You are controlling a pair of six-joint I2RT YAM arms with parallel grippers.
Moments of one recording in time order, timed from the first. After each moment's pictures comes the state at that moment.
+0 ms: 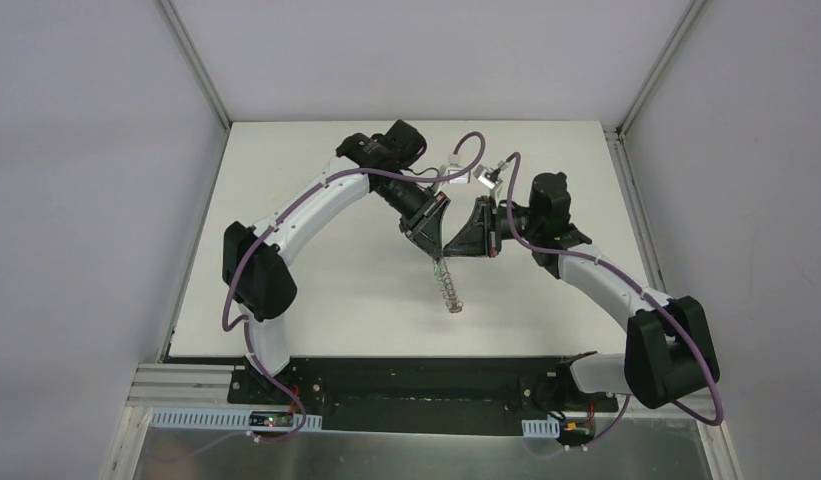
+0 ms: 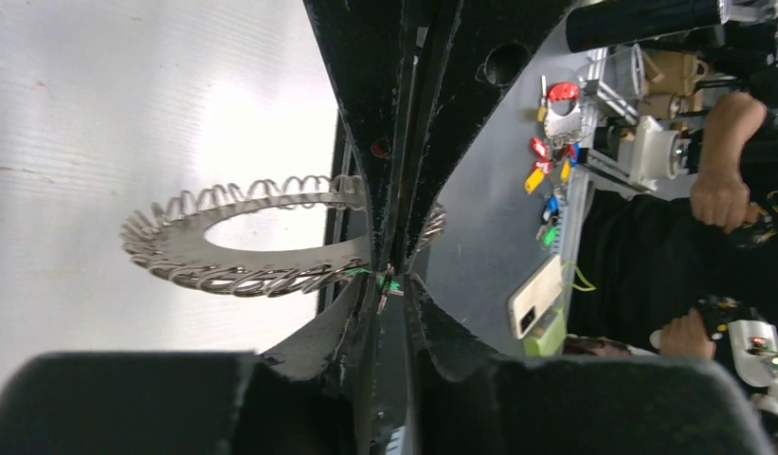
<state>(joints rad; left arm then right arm) -0.67 1.86 1.86 -1.19 0.98 0.22 0.39 1.33 0.79 0.36 -1.30 0.54</state>
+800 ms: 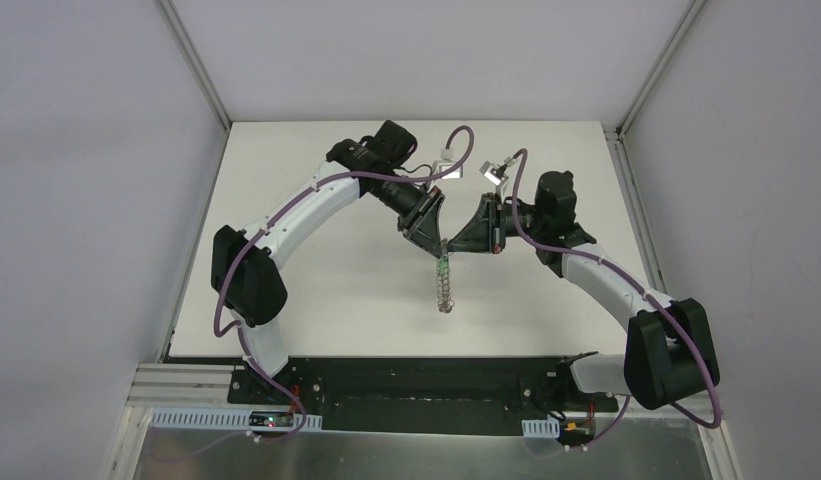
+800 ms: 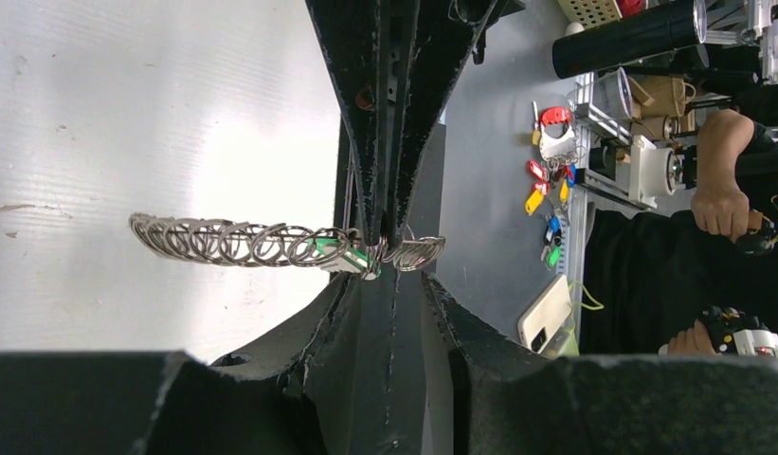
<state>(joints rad) -0.63 1.80 1.74 -1.03 1.04 0.18 0.35 1.32 0.79 0.37 -1.30 0.56</state>
